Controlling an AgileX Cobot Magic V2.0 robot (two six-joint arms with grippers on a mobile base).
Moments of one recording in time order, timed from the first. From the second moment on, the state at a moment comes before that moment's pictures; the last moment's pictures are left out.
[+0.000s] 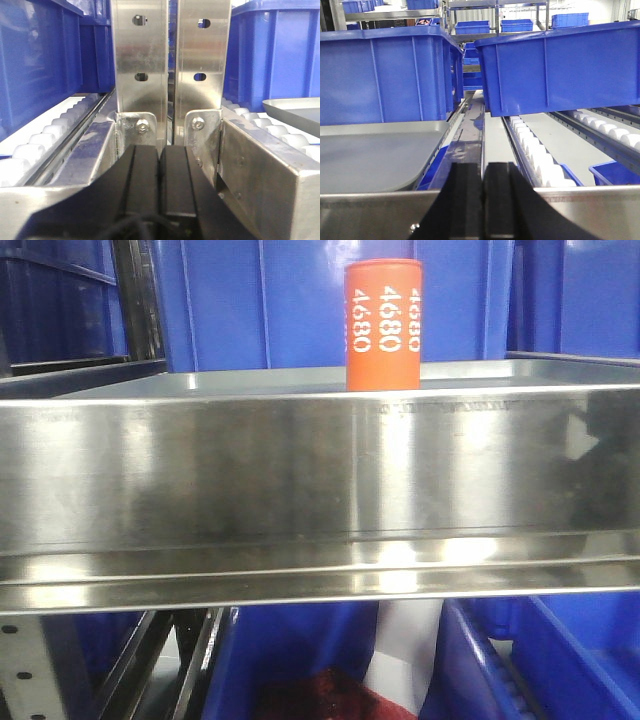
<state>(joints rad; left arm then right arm) -0.11 -0.01 0.03 0.00 0.00 0.00 0.01 -0.01 0.03 0.00 -0.05 0.10</state>
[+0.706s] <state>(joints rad) -0.11 -0.01 0.03 0.00 0.00 0.00 0.01 -0.01 0.02 0.00 -0.28 0.23</state>
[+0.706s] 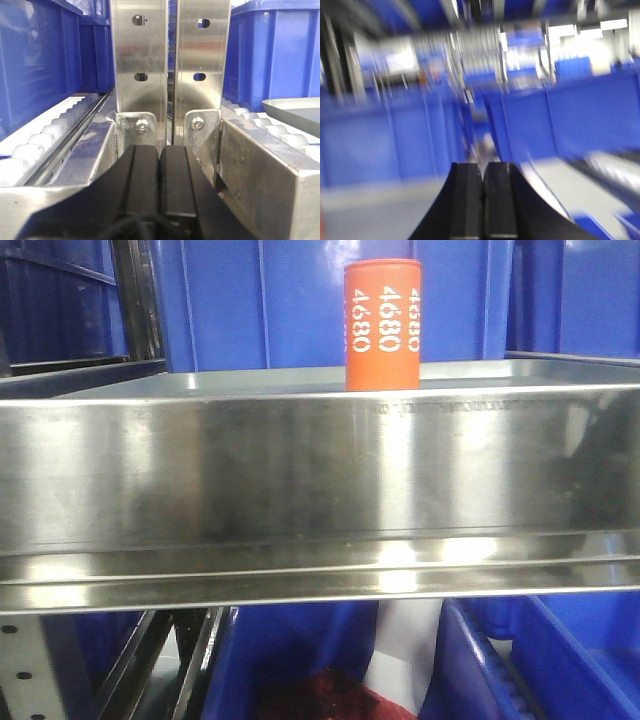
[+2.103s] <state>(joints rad) -0.11 -0.01 0.03 0.00 0.00 0.00 0.62 1.23 -0.93 -0.05 0.30 0.21</state>
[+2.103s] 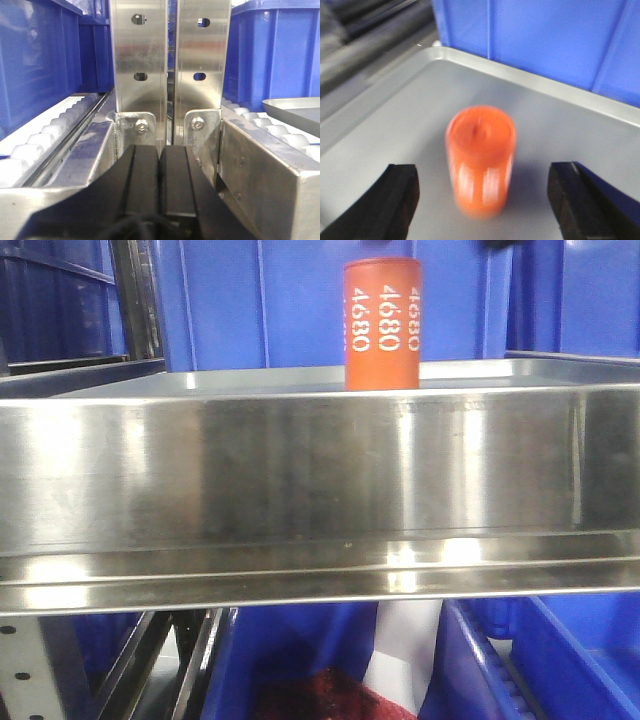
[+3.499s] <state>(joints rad) -0.11 -0.01 0.03 0.00 0.00 0.00 0.62 0.27 -0.52 -0.04 0.50 0.20</state>
